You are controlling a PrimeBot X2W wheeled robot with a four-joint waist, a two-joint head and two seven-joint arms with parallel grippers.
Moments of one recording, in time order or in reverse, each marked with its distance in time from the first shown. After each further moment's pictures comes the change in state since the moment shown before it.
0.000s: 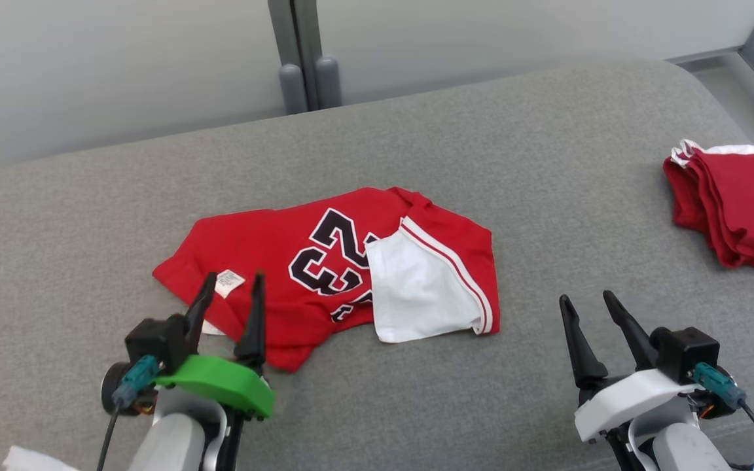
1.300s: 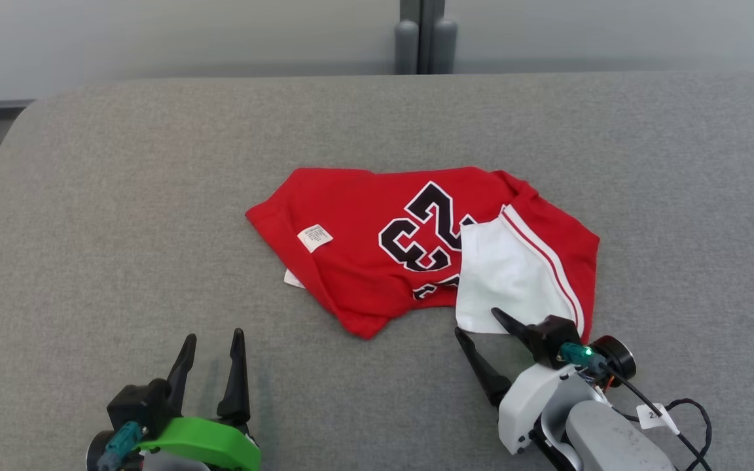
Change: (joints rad) left arm 0.218 -0.043 0.154 -0.093 0.082 -0.027 0.000; right arm -0.224 0.001 0.363 0.344 -0.044 0.000 0.000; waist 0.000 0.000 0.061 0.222
